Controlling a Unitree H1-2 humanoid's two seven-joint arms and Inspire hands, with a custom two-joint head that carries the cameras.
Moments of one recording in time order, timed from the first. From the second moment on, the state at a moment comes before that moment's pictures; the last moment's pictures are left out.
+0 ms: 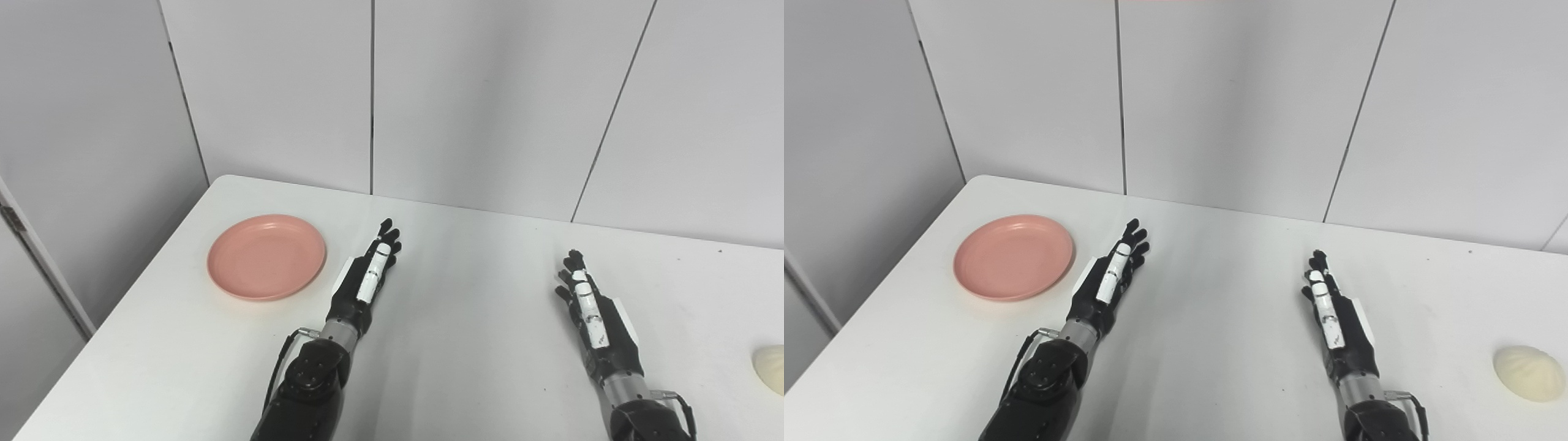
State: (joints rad) left arm -0.44 -0.04 -0.05 0.51 -0.05 -0.13 -0.07; right arm -0.35 -0.15 -0.03 0.32 0.06 -0.08 0.13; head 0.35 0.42
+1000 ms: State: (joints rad) left arm -0.41 -0.04 0.00 -0.10 -0.06 0.16 -0.05; right arm -0.38 -0.16 -0.04 0.35 0.07 -0.09 0.14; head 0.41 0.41
